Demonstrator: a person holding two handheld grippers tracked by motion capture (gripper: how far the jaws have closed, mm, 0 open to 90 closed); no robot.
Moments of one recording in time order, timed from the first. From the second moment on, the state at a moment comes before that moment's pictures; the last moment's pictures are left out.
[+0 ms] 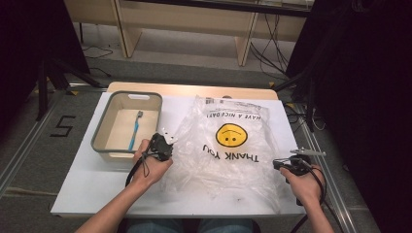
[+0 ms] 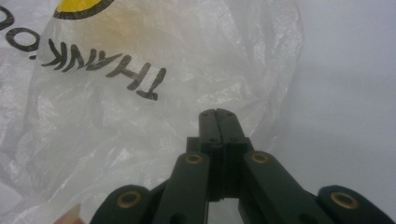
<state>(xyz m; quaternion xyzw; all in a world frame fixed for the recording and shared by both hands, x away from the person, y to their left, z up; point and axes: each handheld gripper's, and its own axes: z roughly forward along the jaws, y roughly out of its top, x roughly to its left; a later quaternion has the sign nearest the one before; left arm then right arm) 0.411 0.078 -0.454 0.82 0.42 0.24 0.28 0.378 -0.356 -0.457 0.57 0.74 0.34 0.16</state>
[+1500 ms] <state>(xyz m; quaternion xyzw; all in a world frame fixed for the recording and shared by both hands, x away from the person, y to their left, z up) 0.365 0.082 -0.475 0.86 0.43 0.12 0.26 0.374 -0.360 -0.470 0.54 0.78 0.27 0.14</state>
